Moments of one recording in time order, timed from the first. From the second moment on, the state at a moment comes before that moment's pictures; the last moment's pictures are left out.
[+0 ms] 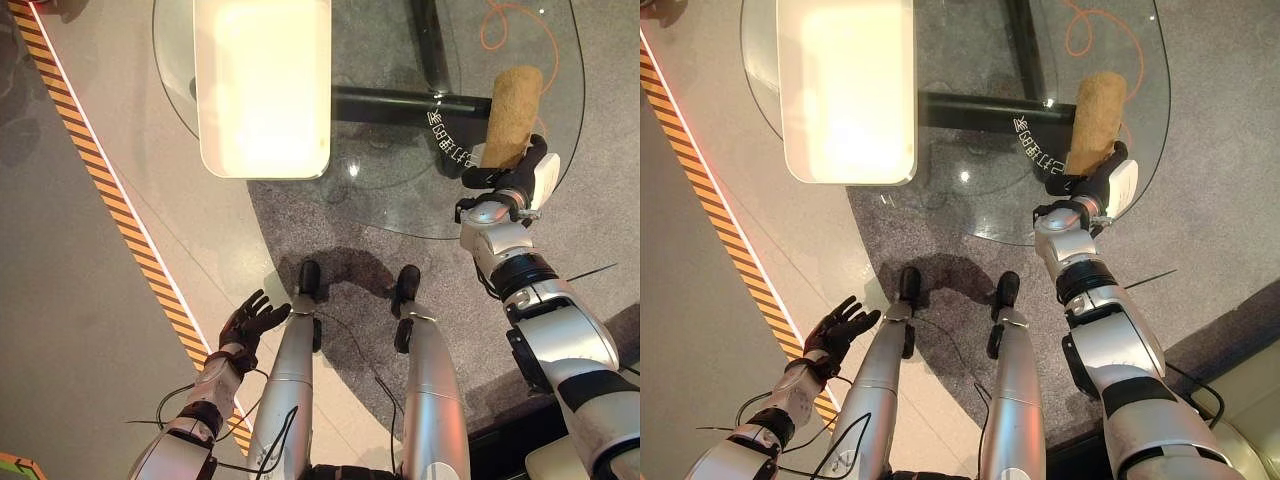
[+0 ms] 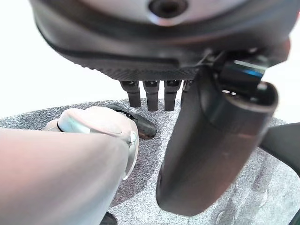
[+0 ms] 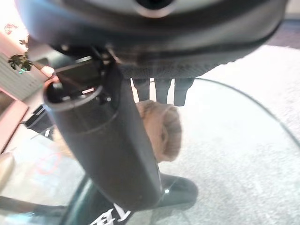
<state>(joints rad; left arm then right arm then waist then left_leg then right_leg) -0.39 0.29 -0.27 1.10 -0.89 -0.21 -0.14 -1.09 -0.44 0.34 1.02 0.42 0.19 -0.83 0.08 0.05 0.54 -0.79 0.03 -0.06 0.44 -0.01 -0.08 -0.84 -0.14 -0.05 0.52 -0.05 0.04</state>
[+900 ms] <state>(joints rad) -0.39 0.29 -0.29 1.10 -0.89 -0.21 -0.14 -1.13 -0.47 0.34 1.05 0.49 0.16 -0.84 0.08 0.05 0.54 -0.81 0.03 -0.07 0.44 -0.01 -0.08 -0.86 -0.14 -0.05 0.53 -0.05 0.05</state>
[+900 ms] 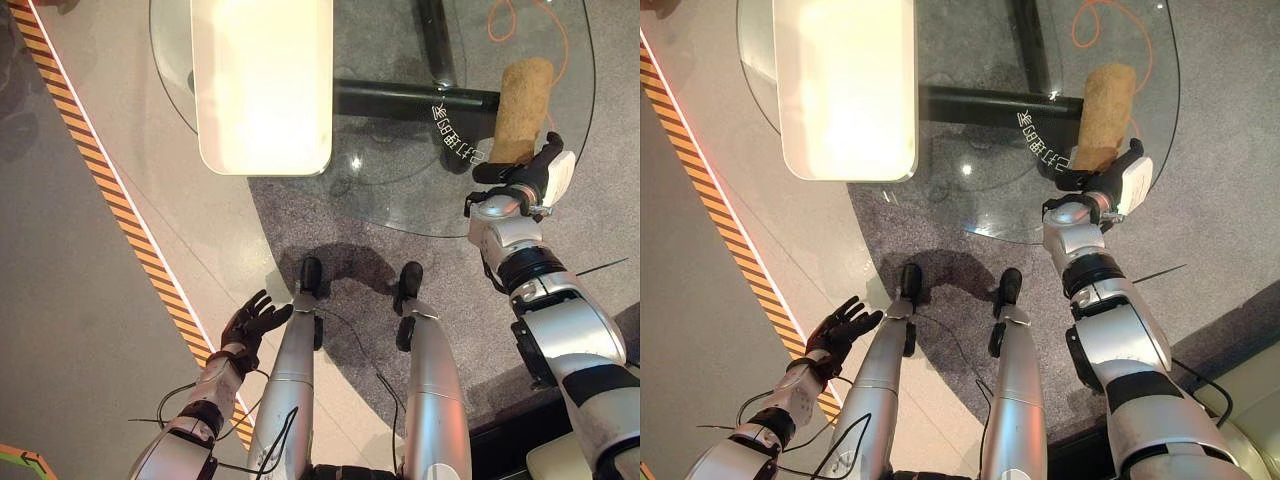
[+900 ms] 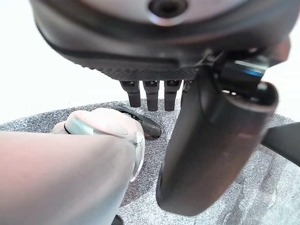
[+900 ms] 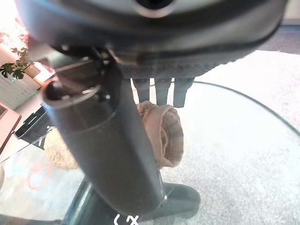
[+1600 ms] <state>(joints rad) -0.39 0.29 -0.30 1.10 -0.89 -0.20 -0.14 -1.15 -0.50 0.33 1.05 0.55 0.12 -0.79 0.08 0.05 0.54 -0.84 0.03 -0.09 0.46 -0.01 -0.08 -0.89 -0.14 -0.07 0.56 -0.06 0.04</state>
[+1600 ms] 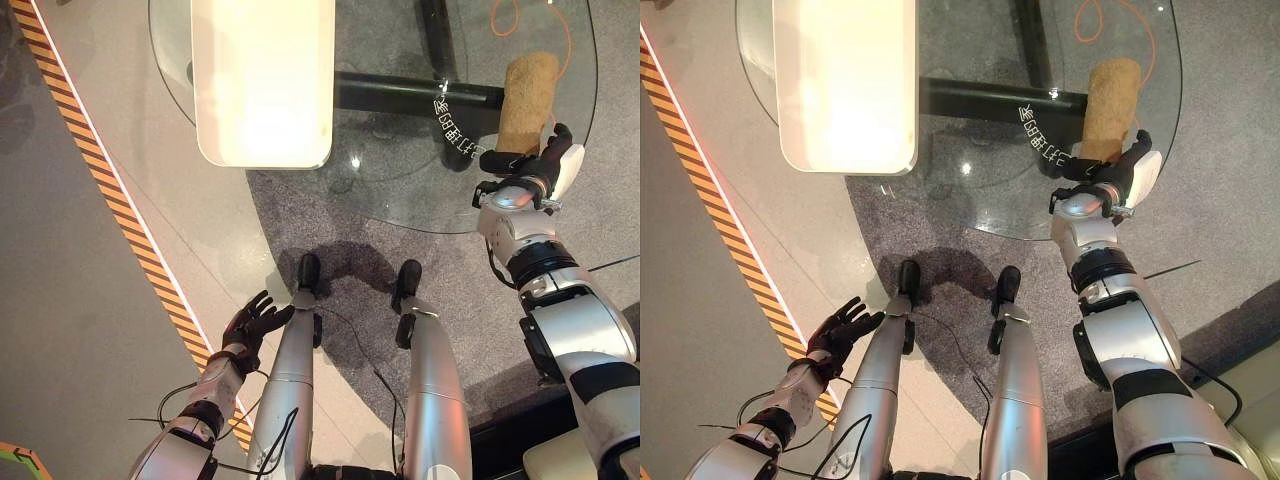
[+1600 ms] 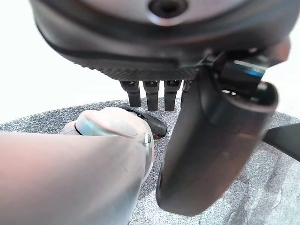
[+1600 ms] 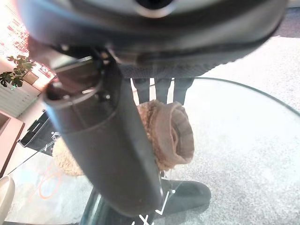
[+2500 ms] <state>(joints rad) -0.40 0.29 -0.30 1.10 -0.89 -0.20 -0.14 -1.20 -0.57 0.33 1.16 0.54 0.14 -0.67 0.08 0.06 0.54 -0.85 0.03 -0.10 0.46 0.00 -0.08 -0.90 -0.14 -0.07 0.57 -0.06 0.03</state>
